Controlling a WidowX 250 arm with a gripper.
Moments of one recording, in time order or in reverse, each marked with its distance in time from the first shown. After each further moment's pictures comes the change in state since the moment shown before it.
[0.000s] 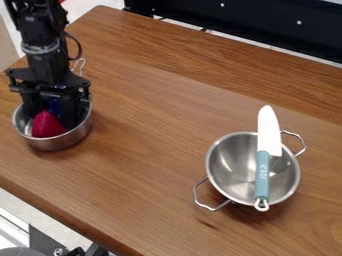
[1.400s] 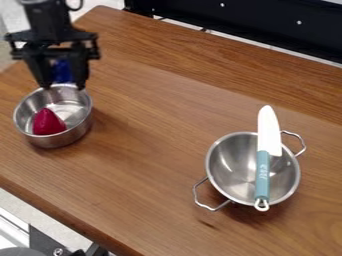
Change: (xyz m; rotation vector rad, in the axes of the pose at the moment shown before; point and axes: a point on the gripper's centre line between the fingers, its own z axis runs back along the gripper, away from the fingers) arm 0.009 -0.032 0.057 -0.118 -0.030 0.088
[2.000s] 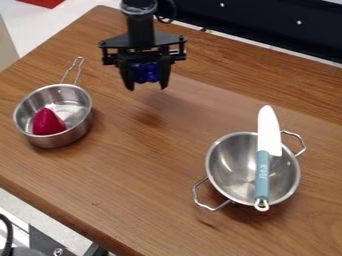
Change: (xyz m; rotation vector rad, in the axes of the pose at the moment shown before) arm 0.033 -0.087 -0.033 -0.003 -0.068 0.142
